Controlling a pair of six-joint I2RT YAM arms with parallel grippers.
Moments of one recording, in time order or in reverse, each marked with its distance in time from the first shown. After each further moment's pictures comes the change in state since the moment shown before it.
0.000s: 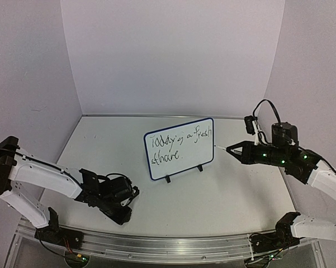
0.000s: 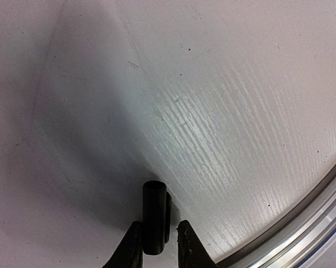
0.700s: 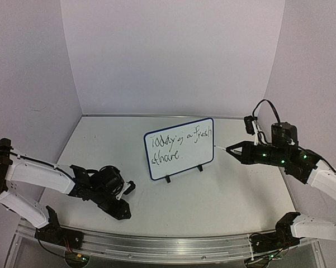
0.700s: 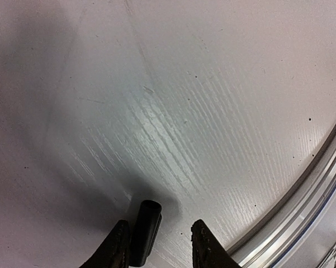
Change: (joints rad) left arm 0.162 -0.072 -0.088 0.128 0.181 0.088; right arm 0.000 0.004 0.000 0.000 0.000 -0.003
